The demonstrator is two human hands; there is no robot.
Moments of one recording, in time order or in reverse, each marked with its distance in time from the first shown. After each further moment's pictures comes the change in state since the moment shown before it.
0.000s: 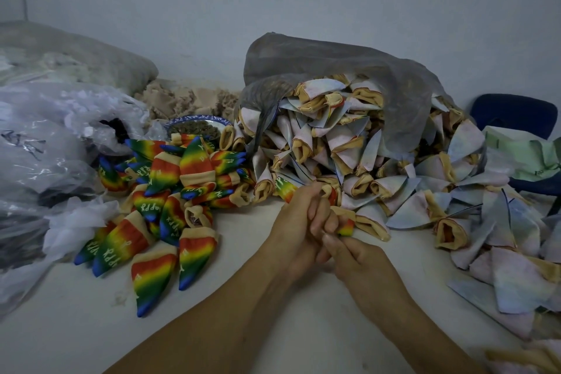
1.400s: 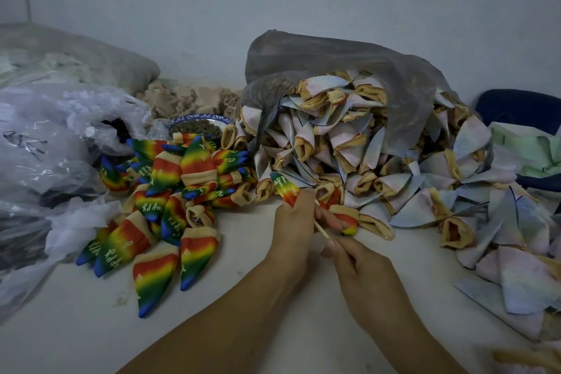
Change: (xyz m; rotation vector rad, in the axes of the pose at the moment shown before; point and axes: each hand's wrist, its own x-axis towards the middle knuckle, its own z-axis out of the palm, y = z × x) left_hand 0.004 -0.003 -0.001 0.423 0.363 0.038; right_hand -0.004 0.011 0.009 -0.353 0.085 -0.042
